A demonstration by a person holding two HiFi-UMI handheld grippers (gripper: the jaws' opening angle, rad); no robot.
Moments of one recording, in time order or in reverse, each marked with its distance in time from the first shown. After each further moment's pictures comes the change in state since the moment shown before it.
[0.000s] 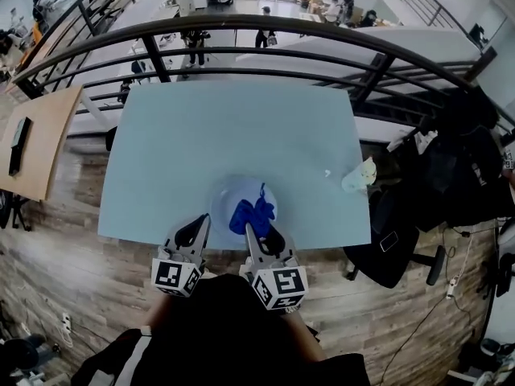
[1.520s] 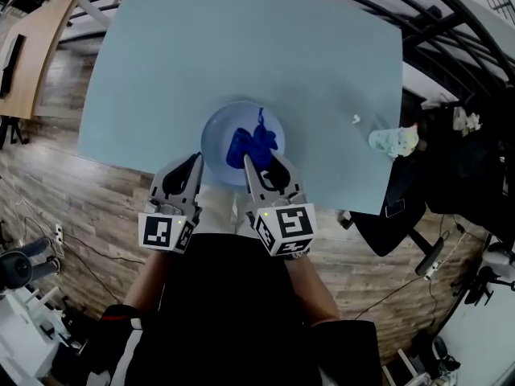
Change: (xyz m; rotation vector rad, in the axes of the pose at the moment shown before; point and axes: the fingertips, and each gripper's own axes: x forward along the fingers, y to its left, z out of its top) left arm 0.026 0.016 -0.063 -0.050 0.129 0.205; right arm 0.077 -0.046 -0.067 0.000 0.246 0.173
